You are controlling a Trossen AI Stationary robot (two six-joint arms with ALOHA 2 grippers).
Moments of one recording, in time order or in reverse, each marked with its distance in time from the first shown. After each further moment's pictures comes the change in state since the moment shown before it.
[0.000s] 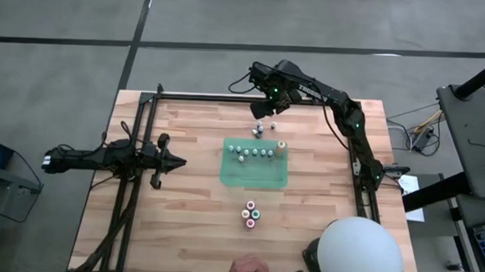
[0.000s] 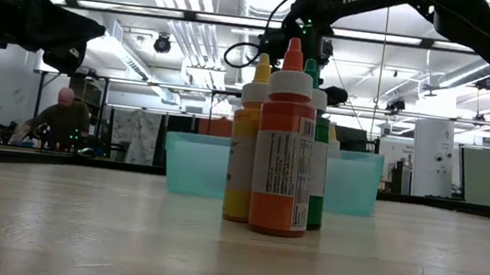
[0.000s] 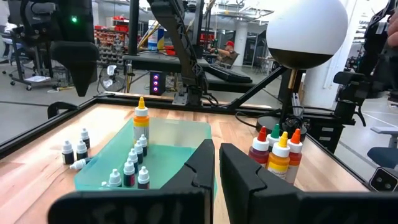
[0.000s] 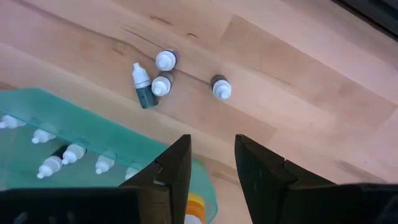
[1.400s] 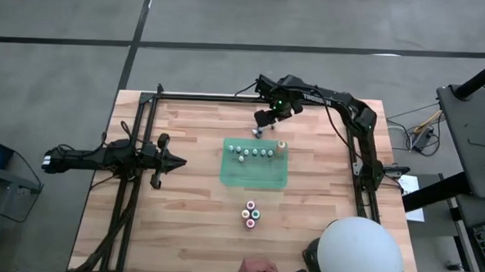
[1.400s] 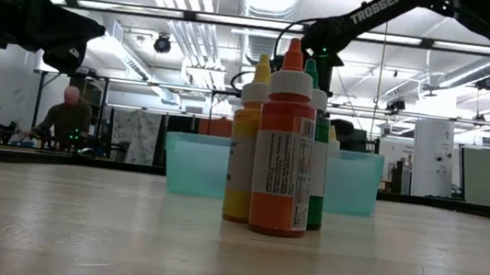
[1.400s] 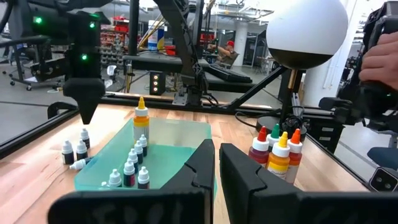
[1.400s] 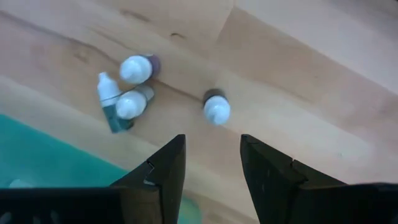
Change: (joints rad) left arm 0.000 0.000 0.000 0.000 0.000 0.000; right arm -0.026 -0.125 -0.454 0.391 -0.001 -0.016
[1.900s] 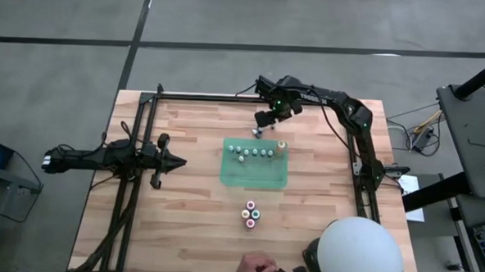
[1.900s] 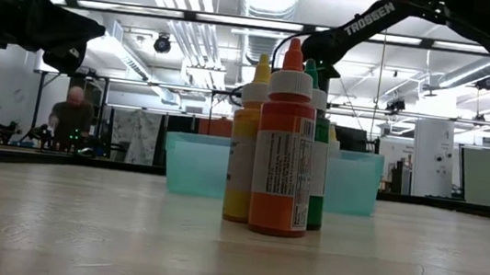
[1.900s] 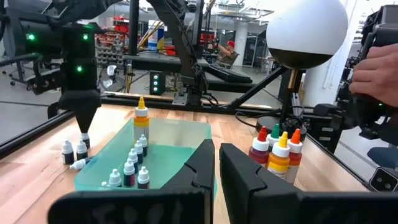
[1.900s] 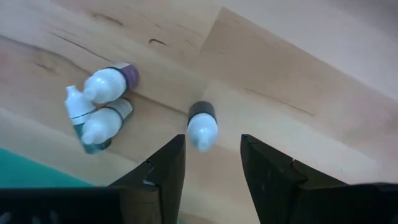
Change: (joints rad) left arm 0.000 0.000 0.000 0.000 0.000 0.000; right arm -0.021 0.052 0.001 0.017 -0.002 -0.026
